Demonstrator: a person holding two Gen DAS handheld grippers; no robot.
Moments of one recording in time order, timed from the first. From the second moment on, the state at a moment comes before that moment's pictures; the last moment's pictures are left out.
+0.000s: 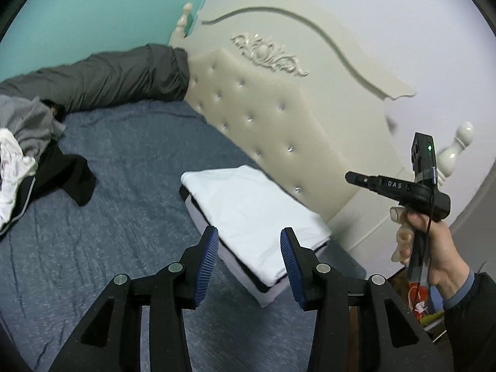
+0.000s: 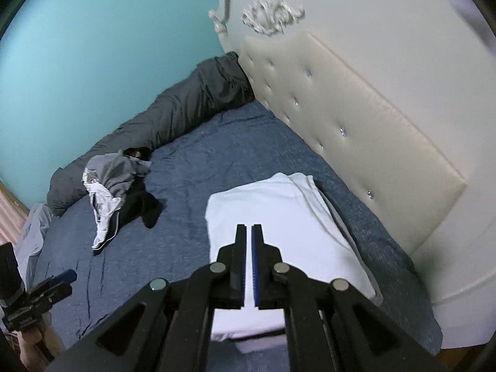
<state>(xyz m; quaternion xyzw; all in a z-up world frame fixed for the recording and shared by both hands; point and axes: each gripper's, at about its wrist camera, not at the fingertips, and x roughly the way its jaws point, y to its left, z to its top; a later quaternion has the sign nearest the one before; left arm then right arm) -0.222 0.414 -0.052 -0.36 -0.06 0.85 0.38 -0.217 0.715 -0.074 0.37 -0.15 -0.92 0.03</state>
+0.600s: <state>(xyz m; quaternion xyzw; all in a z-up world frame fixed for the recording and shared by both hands) -0.125 0.388 0.024 -0.30 -0.04 0.87 0.39 -0.095 0.671 -0.001 0.31 -0.14 -0.94 0.02</state>
